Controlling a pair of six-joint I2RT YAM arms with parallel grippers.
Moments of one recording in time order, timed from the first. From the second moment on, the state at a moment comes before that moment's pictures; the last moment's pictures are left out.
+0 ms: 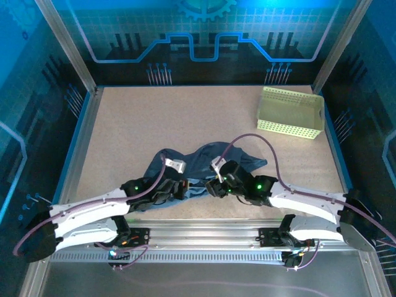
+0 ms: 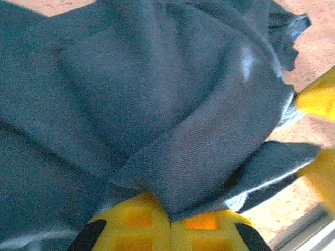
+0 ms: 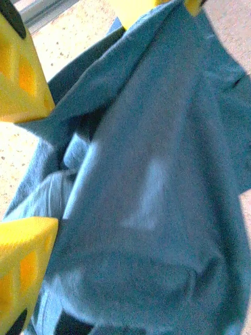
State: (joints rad) left arm -0.96 0.99 0.54 -0.35 -0.19 -0.72; right arm 0.97 1.15 0.64 -0.25 0.10 0.32
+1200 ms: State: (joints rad) left arm -0.78 0.61 0.41 -0.51 -0.27 -0.77; right arm 0.81 1.30 0.73 -0.26 0.10 0.41
